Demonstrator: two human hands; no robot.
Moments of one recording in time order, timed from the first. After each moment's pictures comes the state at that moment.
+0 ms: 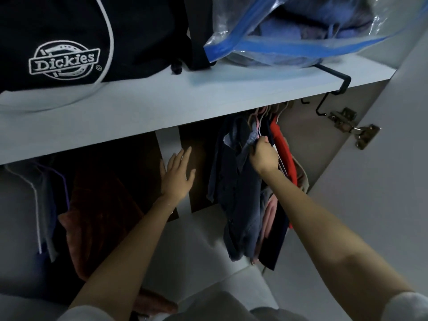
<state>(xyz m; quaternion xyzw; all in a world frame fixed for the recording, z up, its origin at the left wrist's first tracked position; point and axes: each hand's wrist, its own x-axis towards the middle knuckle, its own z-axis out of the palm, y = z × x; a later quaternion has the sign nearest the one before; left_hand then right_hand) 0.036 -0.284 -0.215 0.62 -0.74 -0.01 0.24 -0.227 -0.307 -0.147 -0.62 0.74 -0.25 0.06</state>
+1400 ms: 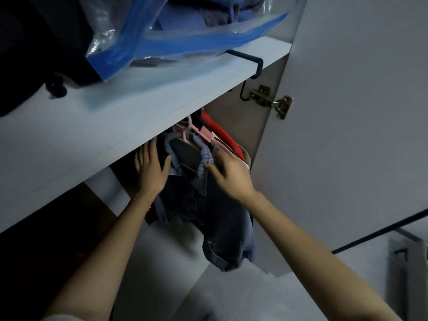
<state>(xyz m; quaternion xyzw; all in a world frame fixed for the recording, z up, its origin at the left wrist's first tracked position) -0.059 -0.358 -0.211 0.46 -0.81 -0.09 0.35 -0.238 -0.193 -0.137 -0.61 0.70 -0.37 0.01</state>
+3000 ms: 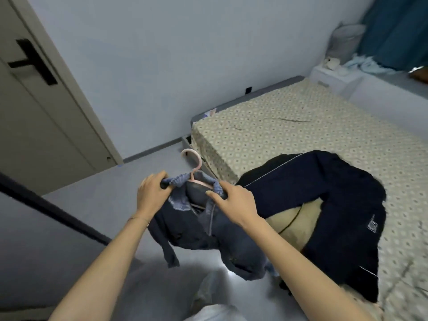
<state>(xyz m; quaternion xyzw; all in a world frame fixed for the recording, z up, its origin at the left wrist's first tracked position) -0.465 0.282 -0.240 -0.06 -0.95 -0.29 0.07 -0.377 0.513 -0.203 0.01 0.96 -0.27 -0.03</state>
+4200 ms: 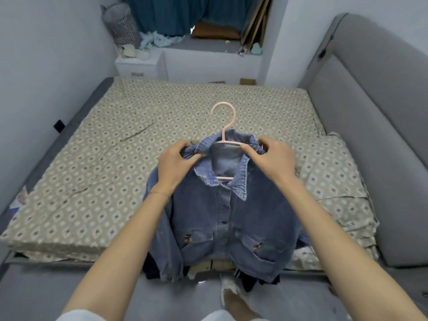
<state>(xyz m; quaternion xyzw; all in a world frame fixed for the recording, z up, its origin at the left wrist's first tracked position) -0.601 0.870 -0.213 -0.50 -0.72 -0.47 -0.11 -0.360 0.963 -0.158 0.53 0.80 -0.11 -0.25</state>
